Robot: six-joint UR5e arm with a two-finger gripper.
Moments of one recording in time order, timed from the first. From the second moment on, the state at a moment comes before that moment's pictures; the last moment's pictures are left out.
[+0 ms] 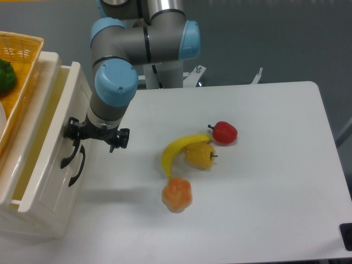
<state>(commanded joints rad) 2.19 -1.85 -1.58 -1.34 1.19 0.19</state>
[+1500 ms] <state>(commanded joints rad) 2.32 -1.86 -1.56 -1.33 1.24 0.23</state>
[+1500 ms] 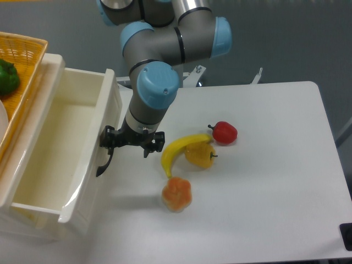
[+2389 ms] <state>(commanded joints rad) 2.38 -1.86 -1.55 -1.34 1.23 0.31</state>
